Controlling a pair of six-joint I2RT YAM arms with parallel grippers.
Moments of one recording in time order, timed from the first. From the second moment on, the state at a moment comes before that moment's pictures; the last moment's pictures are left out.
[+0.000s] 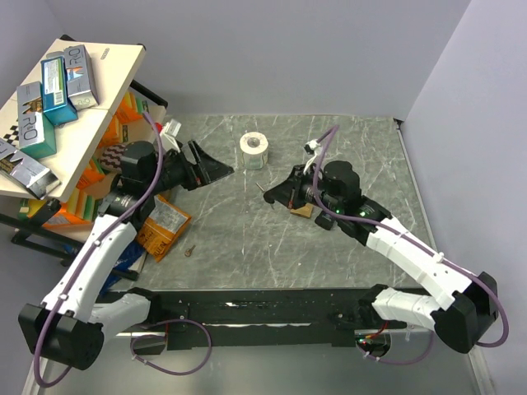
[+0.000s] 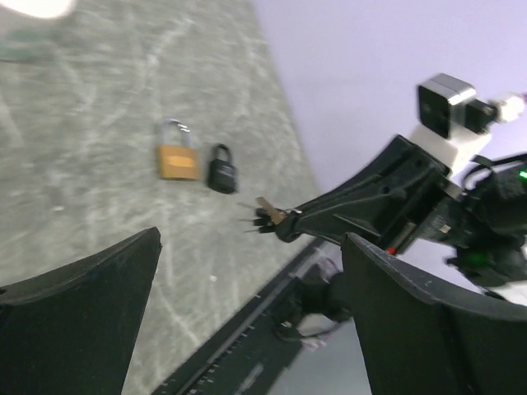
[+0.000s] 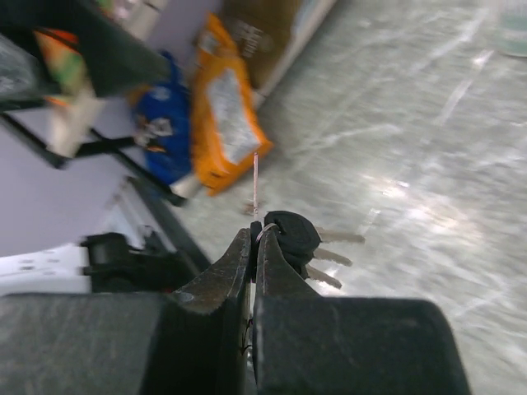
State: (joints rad) left arm -0.28 1.05 1.05 -0.25 0.57 -0.75; right arm 0.64 1.11 0.94 -0.11 -0.27 0.56
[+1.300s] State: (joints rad) left arm -0.42 1.37 1.26 -0.56 0.60 -0.98; right arm 1.06 1.30 1.17 -0.19 0.39 0.08
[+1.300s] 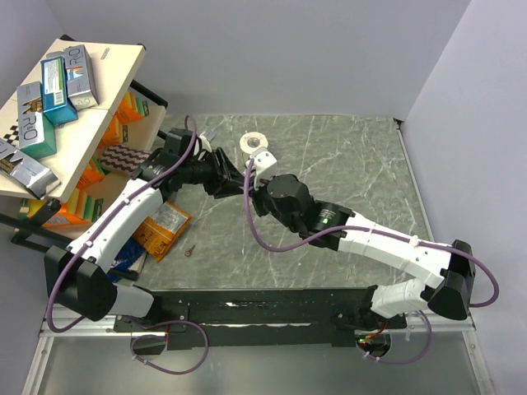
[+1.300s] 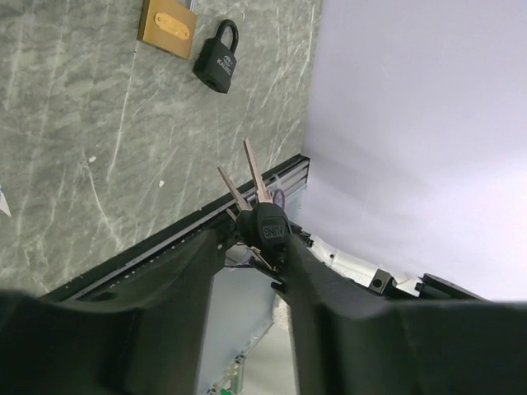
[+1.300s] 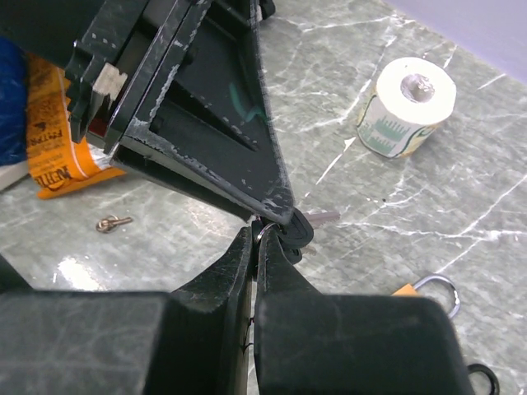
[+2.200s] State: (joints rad) left arm -0.43 1.38 1.27 -0.52 0.57 -0.96; right arm 1.08 1.31 1.15 -0.19 0.37 0.06
